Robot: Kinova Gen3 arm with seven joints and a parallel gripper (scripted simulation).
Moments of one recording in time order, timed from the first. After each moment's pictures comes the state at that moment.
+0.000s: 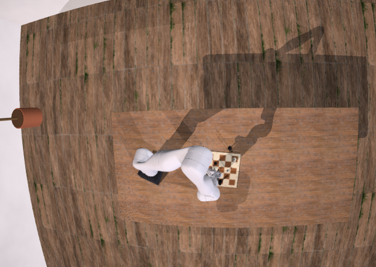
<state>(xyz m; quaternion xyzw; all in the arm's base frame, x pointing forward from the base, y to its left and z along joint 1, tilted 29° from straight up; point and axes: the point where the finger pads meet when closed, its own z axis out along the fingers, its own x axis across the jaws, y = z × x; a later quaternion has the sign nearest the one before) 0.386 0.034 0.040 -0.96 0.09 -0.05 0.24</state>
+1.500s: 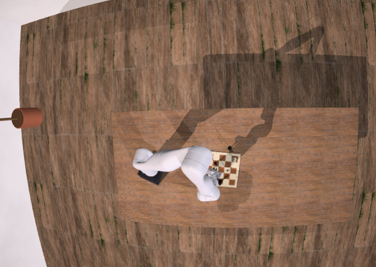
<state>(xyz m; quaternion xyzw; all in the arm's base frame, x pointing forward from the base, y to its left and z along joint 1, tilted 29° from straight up) 0.386 0.034 0.040 -0.96 0.09 -0.05 0.24</state>
